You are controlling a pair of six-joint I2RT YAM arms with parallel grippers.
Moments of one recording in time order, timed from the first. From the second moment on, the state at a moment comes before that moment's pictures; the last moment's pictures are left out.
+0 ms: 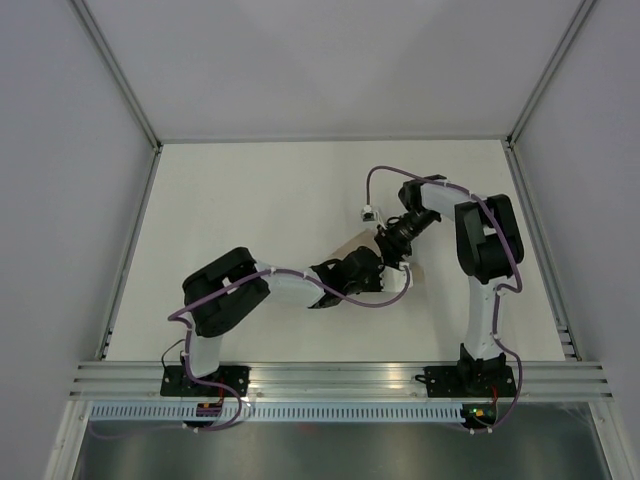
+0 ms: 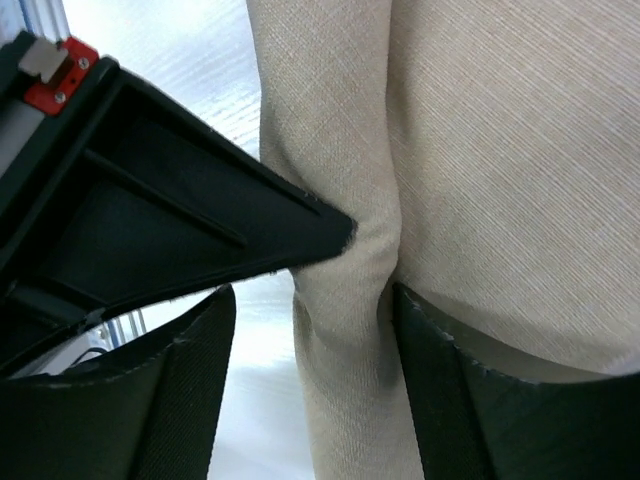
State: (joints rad) left arm -1.08 1.94 1.02 0.31 -0.11 0.65; right arm 0.24 2.14 1.46 -1.17 -0.82 -0.98
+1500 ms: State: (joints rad) left arm -0.78 2.20 1.54 -0.31 0.77 0.22; right arm 0.43 1.24 0.54 -0.11 -0.37 -0.83
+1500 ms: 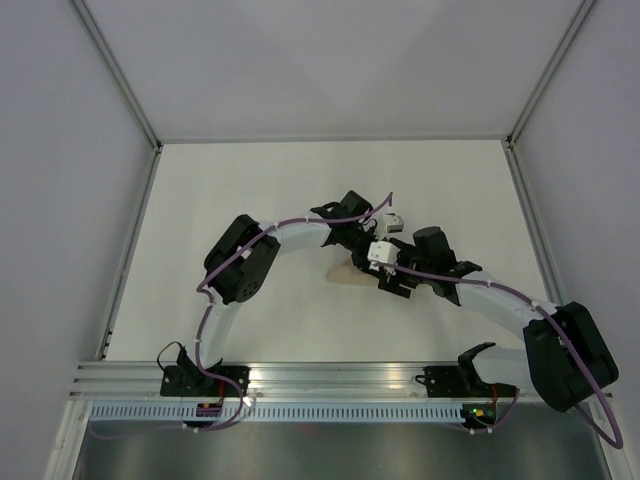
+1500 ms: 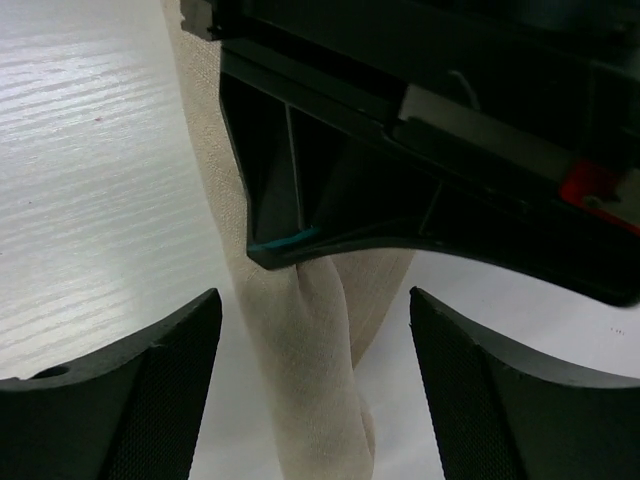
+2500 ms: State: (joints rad) left arm -0.70 2.12 1.41 -0.22 0.74 -0.02; right arm 0.45 1.48 0.71 -0.27 -0.39 -0.88
